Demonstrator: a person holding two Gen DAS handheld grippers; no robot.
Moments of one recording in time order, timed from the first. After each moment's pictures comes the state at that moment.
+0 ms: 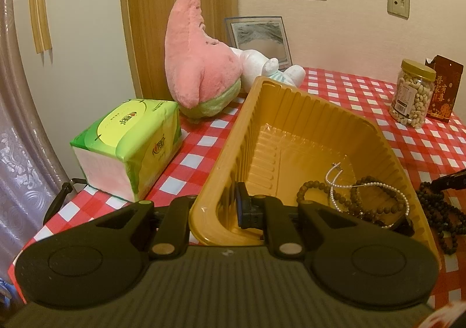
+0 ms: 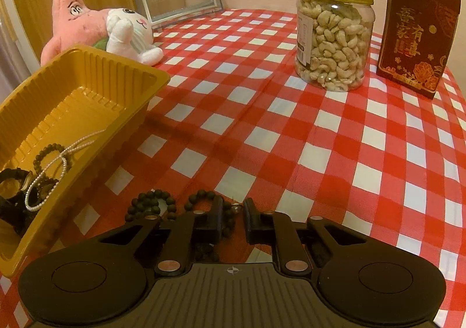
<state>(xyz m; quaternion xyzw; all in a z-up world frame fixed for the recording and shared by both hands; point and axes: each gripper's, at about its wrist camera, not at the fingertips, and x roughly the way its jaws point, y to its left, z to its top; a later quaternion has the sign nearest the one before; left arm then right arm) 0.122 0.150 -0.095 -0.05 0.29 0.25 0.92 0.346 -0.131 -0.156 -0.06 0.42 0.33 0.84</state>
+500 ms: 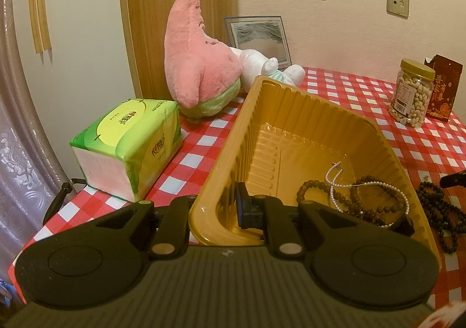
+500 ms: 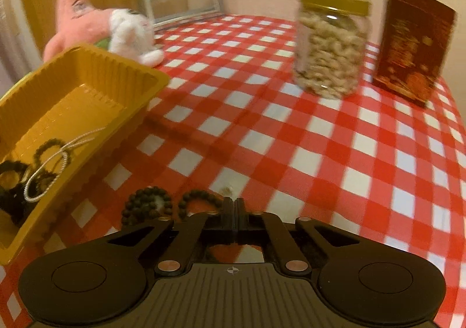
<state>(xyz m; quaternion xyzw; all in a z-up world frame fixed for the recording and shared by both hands) 0.122 0.150 -0.096 -0.05 0.29 0.25 0.92 0.341 -0.143 -0.152 -0.06 0.41 0.32 0.85</state>
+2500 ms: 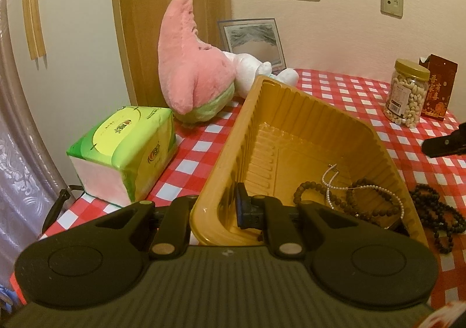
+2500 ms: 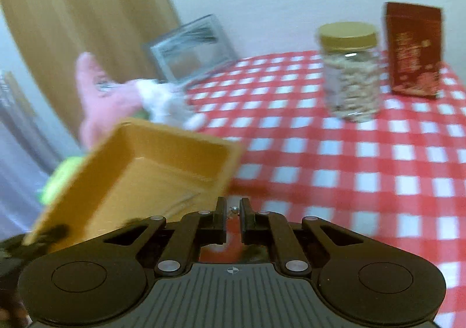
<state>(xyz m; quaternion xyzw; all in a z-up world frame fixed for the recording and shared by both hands) 0.125 0.145 -0.090 -0.04 0.29 0.24 0.93 0.297 -0.091 -0.085 0.10 0.39 0.36 0.84</state>
